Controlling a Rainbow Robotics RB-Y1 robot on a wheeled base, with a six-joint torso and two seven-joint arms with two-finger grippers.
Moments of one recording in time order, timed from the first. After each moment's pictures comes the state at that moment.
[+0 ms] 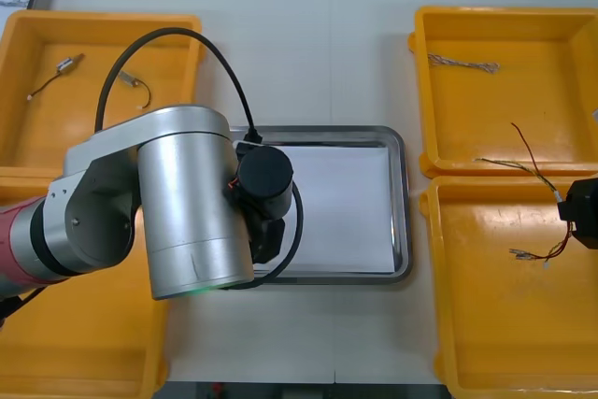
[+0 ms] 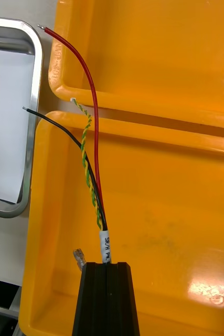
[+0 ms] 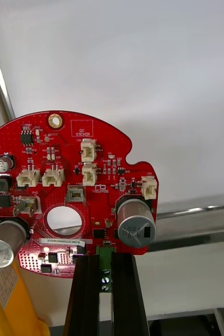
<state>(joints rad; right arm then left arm) -0.09 -0.74 -0.38 -2.52 -1.03 1.92 1.21 -0.78 0.61 -0.88 -2.23 0.59 1.91 -0.38</state>
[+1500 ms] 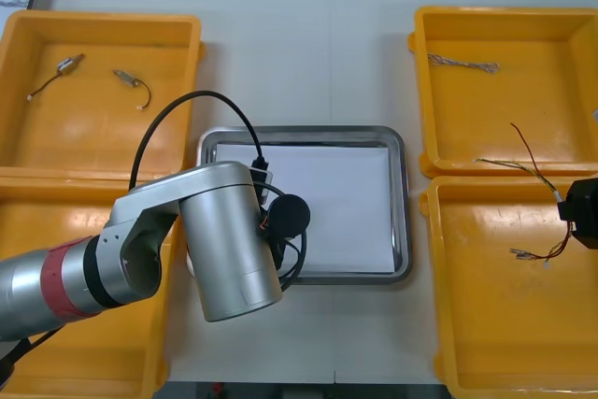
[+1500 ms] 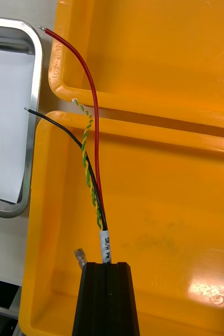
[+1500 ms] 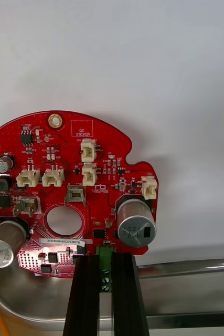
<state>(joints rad) -0.09 -0.74 -0.38 -2.52 -1.03 1.92 1.21 -0.66 0.54 -0.98 -2.06 0.35 1.80 -0.49</state>
